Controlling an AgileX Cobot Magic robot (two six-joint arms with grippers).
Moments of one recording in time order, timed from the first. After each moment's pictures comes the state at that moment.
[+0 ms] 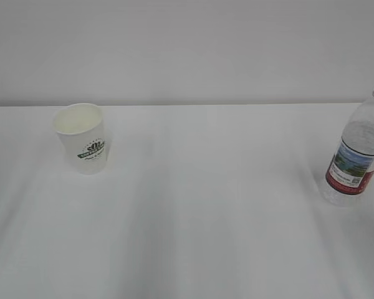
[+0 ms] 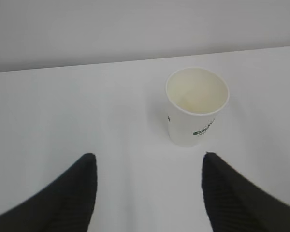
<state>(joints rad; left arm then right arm) -0.13 0.87 -0.59 0.00 0.31 -0.05 0.14 0.84 -0.59 -0.04 0.39 -0.04</state>
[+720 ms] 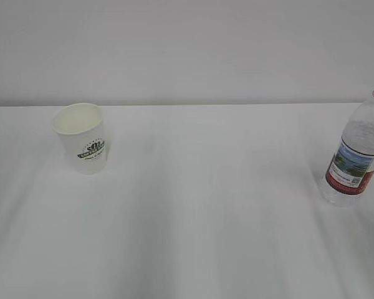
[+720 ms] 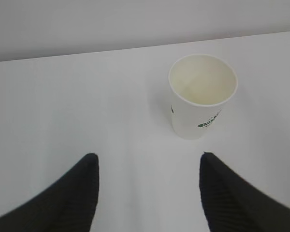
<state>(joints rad) -0.13 0.94 -0.59 0.02 0.28 -0.05 0.14 0.86 -0.26 0.04 -0.22 -0.03</state>
